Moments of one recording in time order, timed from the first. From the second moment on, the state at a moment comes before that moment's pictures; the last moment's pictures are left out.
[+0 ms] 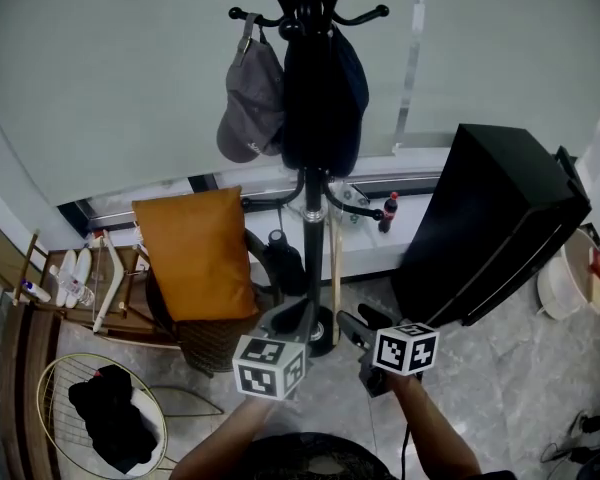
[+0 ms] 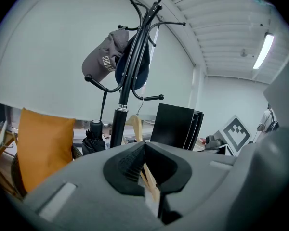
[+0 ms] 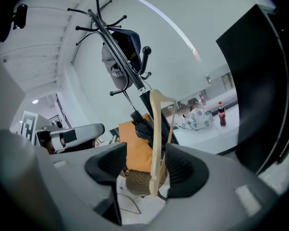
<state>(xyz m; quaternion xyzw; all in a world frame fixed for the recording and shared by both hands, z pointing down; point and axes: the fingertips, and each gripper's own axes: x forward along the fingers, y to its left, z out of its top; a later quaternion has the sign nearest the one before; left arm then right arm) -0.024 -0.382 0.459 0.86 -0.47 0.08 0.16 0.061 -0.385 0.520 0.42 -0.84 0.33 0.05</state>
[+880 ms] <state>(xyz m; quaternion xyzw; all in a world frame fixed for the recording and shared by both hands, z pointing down) -0.013 -0.319 0.454 0.85 -0.49 0.08 0.16 0.041 -0.326 0.459 0.40 -0.89 0.22 0.07</state>
